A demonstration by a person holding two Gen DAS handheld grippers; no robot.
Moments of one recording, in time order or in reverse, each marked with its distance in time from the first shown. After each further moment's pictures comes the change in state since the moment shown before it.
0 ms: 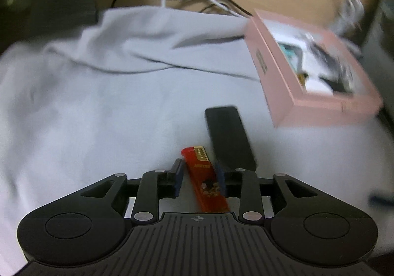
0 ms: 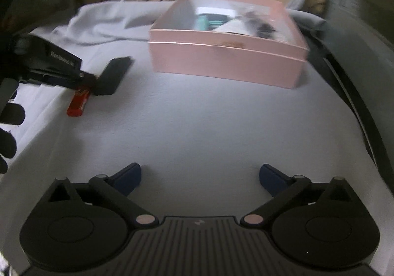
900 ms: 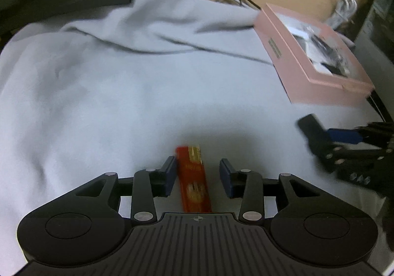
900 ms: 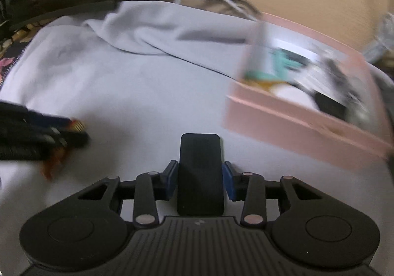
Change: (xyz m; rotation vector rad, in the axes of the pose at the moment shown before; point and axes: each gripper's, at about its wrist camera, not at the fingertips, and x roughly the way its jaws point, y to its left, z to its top) left arm -0.023 0.062 -0.023 -0.026 0.059 -0.105; right arm 0.041 0.056 0.073 -0.149 0.008 0.061
